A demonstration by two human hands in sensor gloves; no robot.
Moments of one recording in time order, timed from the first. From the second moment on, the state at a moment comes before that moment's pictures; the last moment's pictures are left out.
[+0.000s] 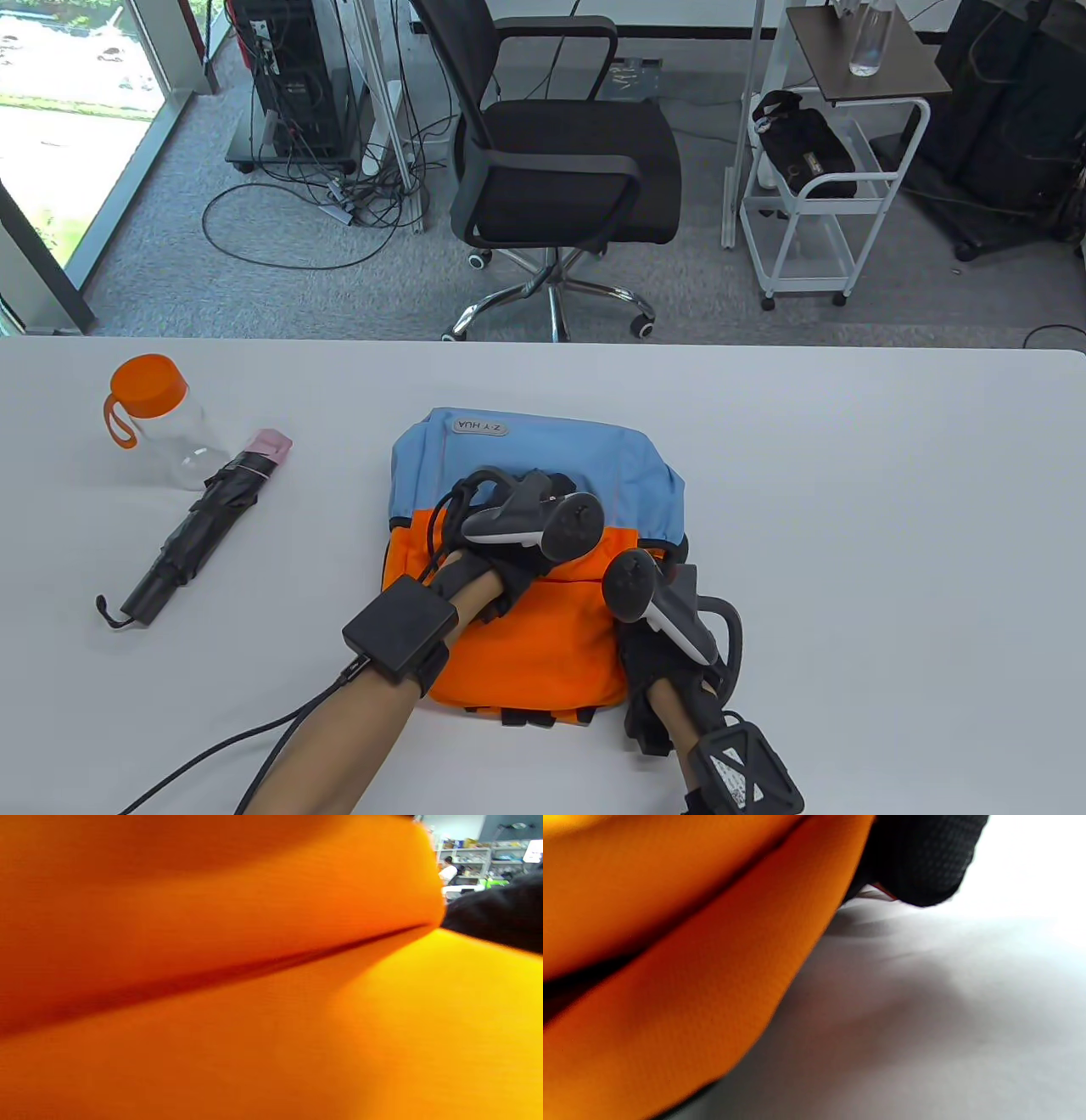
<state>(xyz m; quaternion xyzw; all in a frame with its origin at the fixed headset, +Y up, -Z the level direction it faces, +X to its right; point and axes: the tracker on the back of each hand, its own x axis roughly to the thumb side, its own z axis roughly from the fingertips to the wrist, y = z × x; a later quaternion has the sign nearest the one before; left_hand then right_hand) -0.038 -0.675 -0.374 -0.09 -0.36 -0.01 0.93 0.094 -0.733 -0.297 -0.02 0.14 0.98 0.11</state>
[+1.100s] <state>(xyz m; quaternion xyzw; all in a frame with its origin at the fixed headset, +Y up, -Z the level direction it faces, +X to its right) -0.095 -0.630 -0.356 0.05 -0.37 -0.19 0.91 0.089 -0.734 -0.300 -0.02 0.16 0.98 0.10</state>
